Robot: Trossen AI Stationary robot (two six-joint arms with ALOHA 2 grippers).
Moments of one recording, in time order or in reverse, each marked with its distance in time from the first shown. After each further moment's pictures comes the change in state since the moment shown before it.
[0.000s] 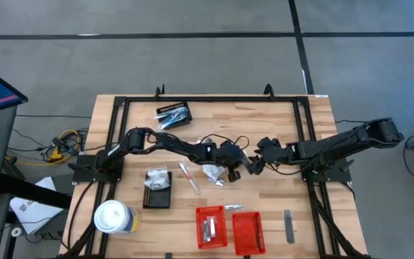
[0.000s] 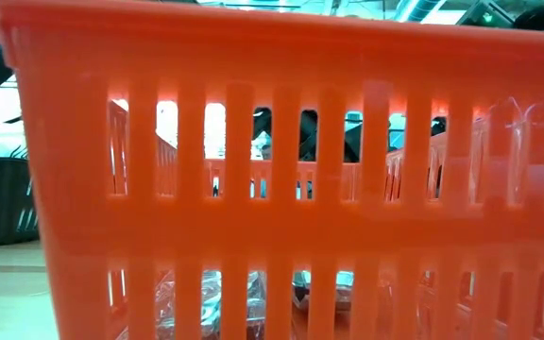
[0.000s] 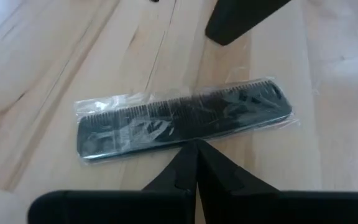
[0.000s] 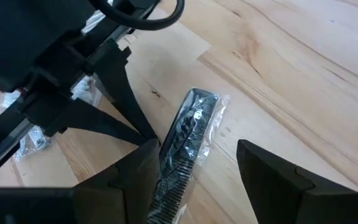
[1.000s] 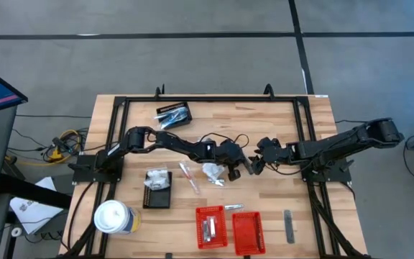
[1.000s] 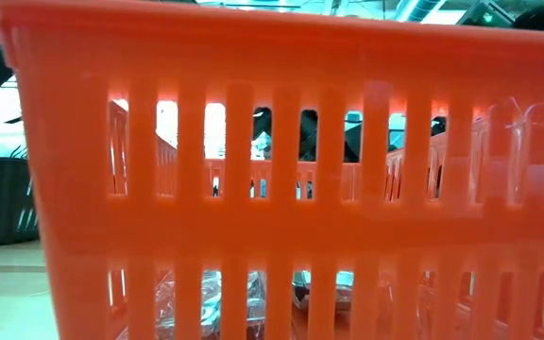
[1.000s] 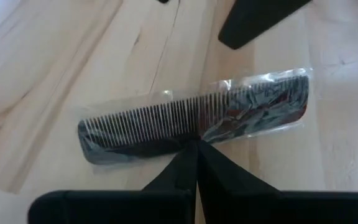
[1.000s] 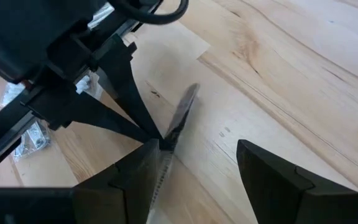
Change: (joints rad) left arm 0.015 -0.004 0.000 -0.004 0.018 -0.008; right arm 0.000 0.000 0.000 0.000 0.002 -0.004
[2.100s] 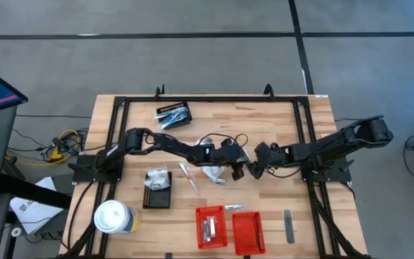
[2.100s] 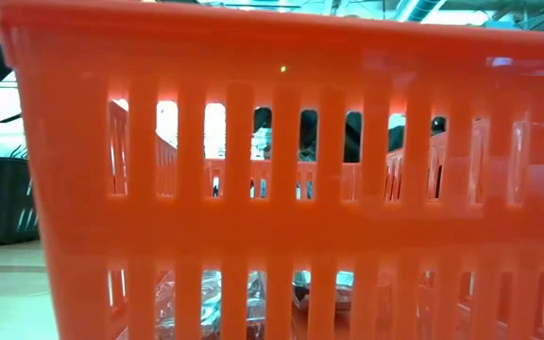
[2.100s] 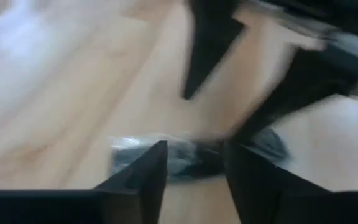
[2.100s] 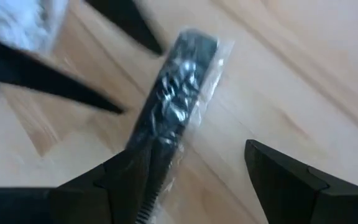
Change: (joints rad) left arm -0.030 -0.024 -0.030 0.136 -0.145 -0.030; right arm 0.010 0.160 0.000 -0.004 -0.066 0.026
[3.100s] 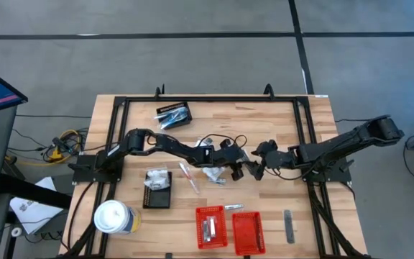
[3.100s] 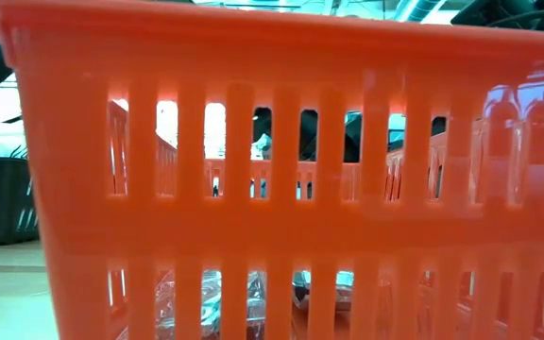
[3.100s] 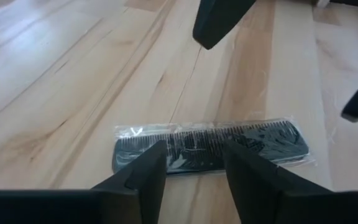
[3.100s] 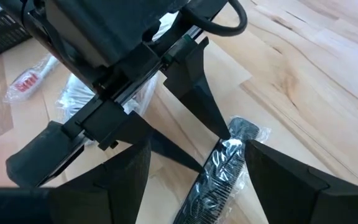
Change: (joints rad) left arm -0.007 0.022 -0.016 0.040 -0.030 0.003; right arm 0.096 -0.184 0.000 0.091 0.125 -0.124
